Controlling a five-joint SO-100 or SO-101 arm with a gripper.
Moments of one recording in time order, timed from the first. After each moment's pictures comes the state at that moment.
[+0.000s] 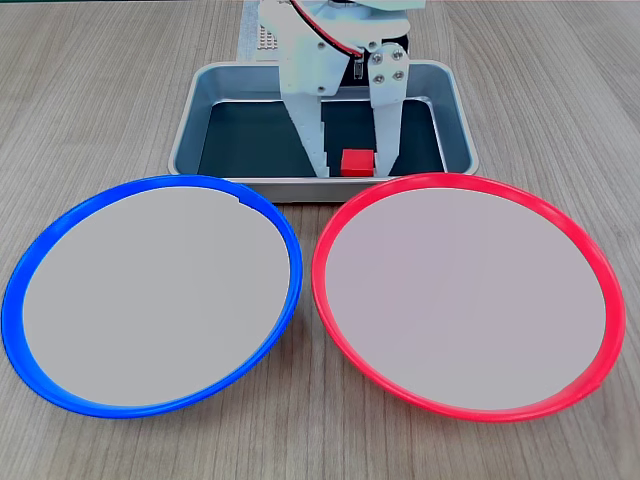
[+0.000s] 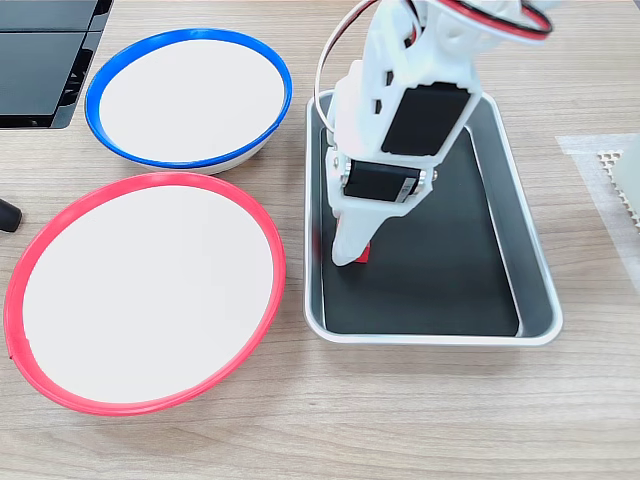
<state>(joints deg) -2.6 85.3 109.6 55.8 -83.8</state>
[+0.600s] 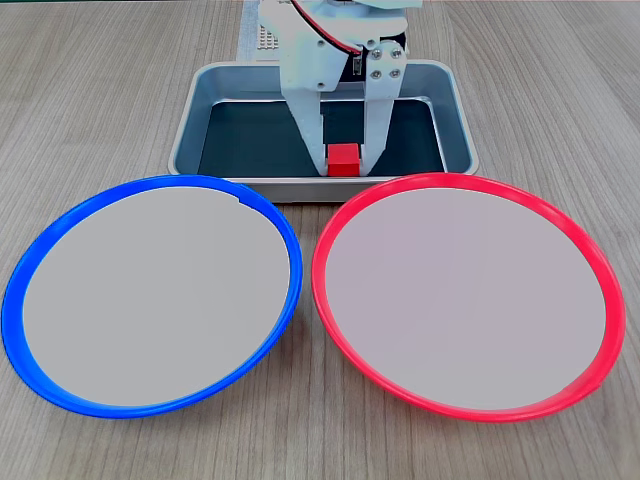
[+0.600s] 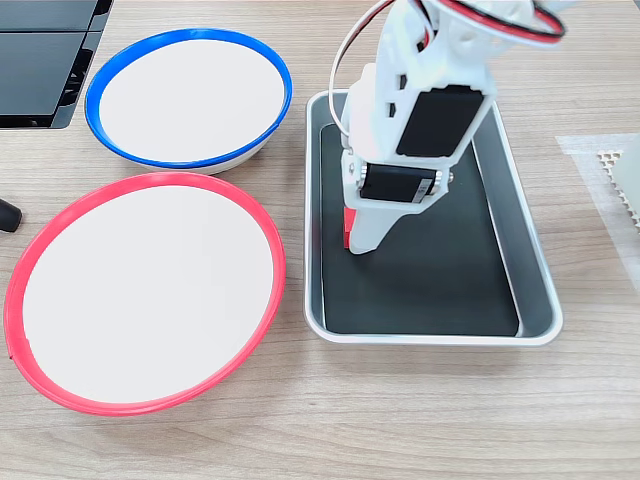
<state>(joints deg) -2.5 87.0 112.2 57.2 -84.5</state>
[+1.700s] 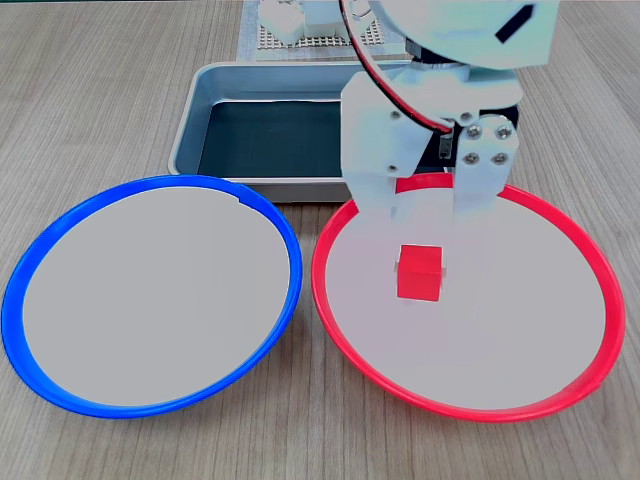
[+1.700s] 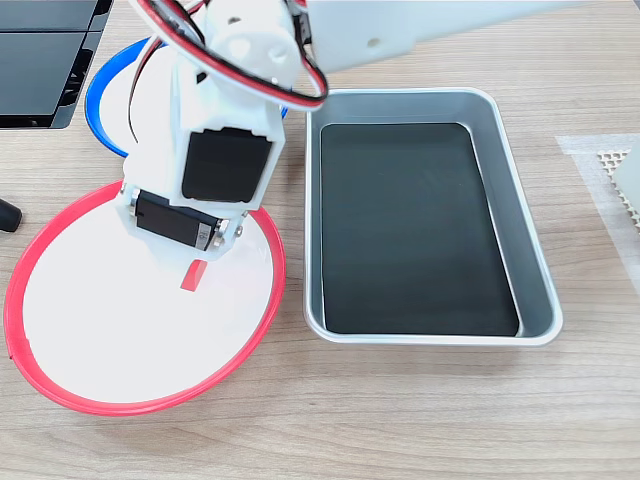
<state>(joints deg) -7.6 51.1 55.5 65.7 -66.4</state>
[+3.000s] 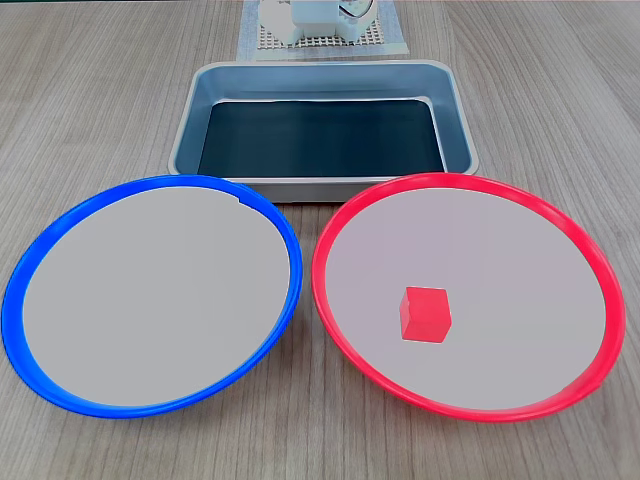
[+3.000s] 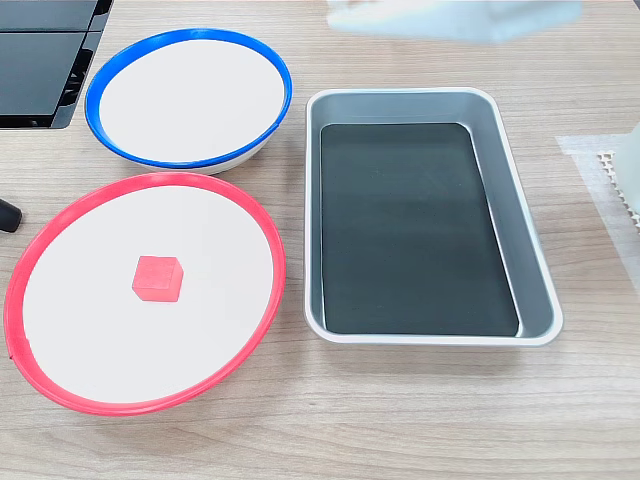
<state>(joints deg) 6.9 163.8 157.2 30.1 6.2</state>
